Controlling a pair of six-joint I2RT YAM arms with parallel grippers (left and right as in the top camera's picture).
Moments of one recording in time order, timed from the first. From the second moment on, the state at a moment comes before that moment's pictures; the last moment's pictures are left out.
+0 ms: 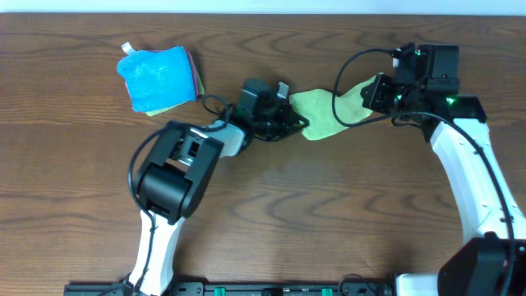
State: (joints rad) left arm -0.47 2.24 1.22 0.37 0.79 -0.97; right arm 0.00 1.57 1.27 -0.63 -0.37 0.35
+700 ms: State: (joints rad) left arm -0.21 2.05 1.45 0.31 0.79 -1.09; right arm 0.04 1.62 1.28 -0.21 -0.37 0.38
